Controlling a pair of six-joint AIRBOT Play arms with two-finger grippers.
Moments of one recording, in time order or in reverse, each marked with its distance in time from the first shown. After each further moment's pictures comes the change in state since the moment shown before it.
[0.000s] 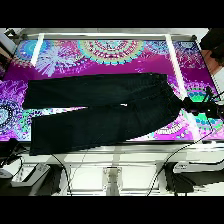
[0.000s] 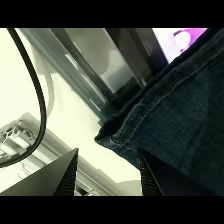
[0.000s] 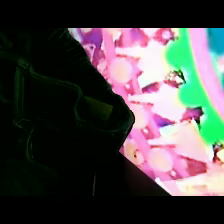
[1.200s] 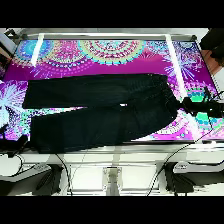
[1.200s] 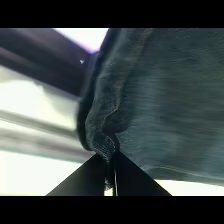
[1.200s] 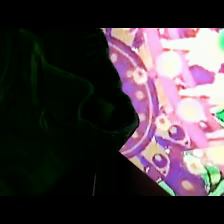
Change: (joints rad) left arm -0.136 -0.227 0.075 -0.130 -0.059 0.237; right arm -0.005 0.030 0.053 -0.039 0.207 0.105
